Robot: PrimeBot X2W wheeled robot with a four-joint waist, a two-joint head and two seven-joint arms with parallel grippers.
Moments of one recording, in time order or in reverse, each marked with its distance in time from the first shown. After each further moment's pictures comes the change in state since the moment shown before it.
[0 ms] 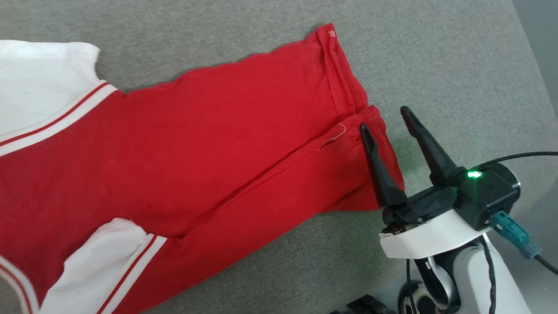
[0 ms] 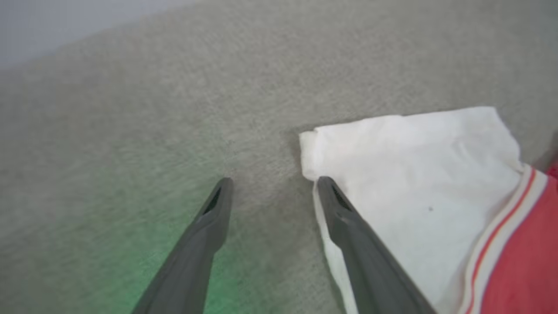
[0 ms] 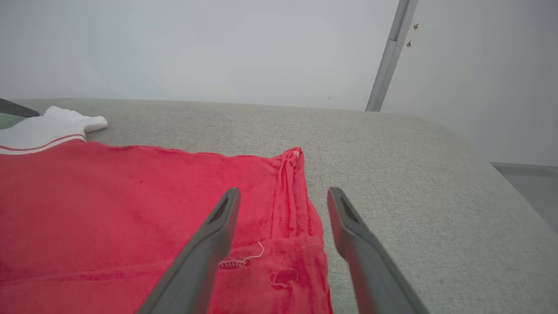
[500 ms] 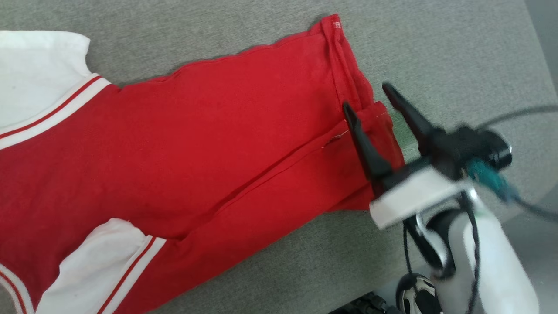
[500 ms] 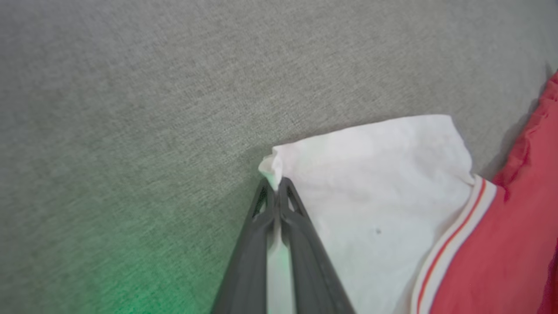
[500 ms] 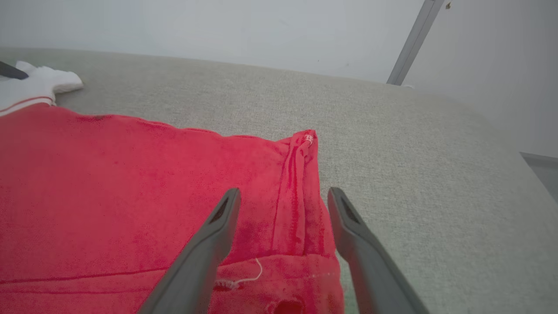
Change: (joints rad) left arm -0.097 -0.035 -0.006 -0.053 -0.100 0.000 0.207; right arm -0.130 0.001 0.027 0.035 -0.010 0.000 0.182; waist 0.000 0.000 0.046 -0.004
